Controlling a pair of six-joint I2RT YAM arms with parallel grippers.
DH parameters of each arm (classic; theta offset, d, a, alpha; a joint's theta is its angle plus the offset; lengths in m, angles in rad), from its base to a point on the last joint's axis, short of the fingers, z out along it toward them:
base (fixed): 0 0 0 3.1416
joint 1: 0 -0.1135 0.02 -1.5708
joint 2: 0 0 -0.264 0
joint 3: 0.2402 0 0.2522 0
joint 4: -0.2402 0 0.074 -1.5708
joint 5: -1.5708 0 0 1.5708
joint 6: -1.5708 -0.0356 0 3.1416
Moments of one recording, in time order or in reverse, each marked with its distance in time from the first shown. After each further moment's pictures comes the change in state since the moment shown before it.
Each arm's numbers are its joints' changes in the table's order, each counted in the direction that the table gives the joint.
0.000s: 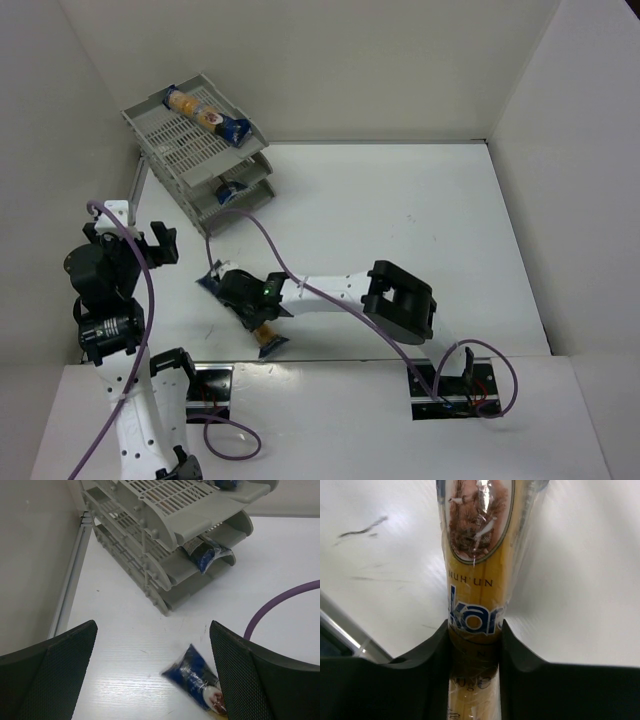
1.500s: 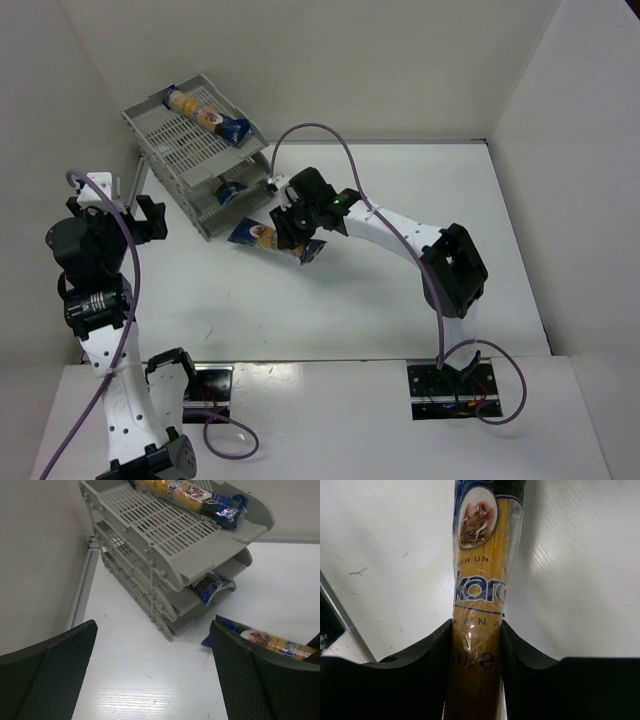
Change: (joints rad) left arm -0.020 -0.159 0.152 0.071 -0.016 0.011; right arm 0.497 0.224 0.008 0.028 0.462 0.324
